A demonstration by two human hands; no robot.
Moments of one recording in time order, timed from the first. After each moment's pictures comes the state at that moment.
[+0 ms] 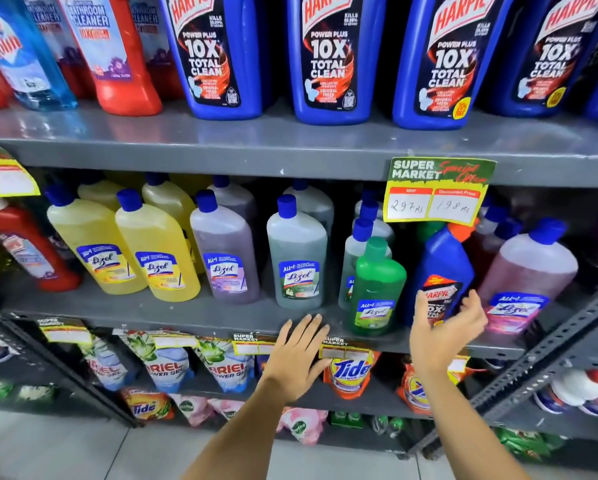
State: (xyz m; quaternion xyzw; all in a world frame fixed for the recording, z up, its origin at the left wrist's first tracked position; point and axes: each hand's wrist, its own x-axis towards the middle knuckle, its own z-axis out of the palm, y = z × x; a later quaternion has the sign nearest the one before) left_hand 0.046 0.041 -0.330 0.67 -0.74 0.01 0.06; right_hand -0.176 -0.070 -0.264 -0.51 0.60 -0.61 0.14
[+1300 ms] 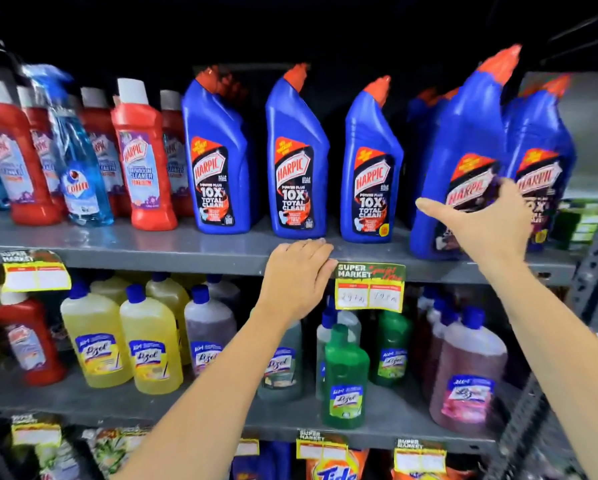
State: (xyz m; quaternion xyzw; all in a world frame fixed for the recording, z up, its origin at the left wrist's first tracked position) left_hand 0.009 -0.012 -0.011 0.57 -0.70 0.30 0.29; right_hand -0.239 -0.094 0.069 -0.59 0.50 -0.63 0.09
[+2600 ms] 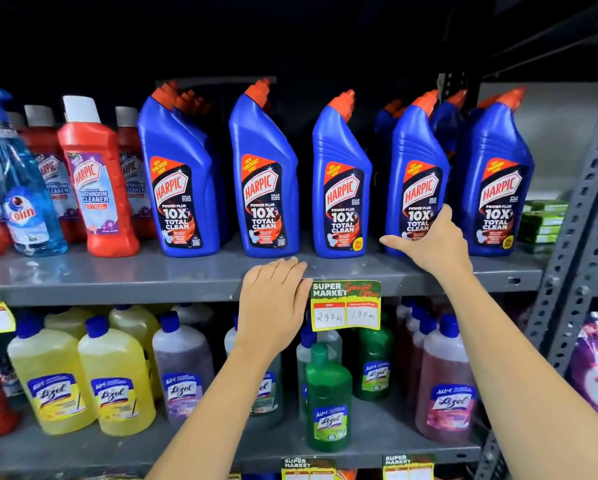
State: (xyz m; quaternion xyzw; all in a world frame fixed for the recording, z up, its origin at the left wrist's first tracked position) left_hand 0.003 -0.014 -0.011 0.62 -0.66 0.28 0.34; right_hand -0.230 -0.150 0.058 -0.65 0.59 -0.46 0.13
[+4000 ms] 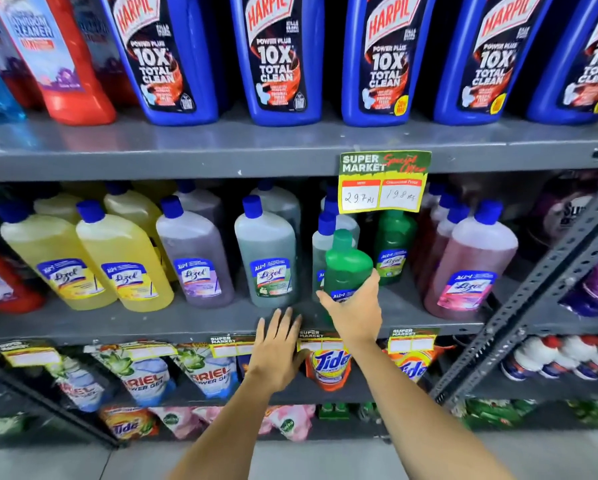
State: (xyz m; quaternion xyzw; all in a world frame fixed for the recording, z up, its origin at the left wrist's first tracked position) left_hand 0.033 0.036 -0.321 0.72 -0.70 -0.02 0.03; right_hand -0.114 -0.044 -0.241 -0.59 0.63 -0.41 0.28
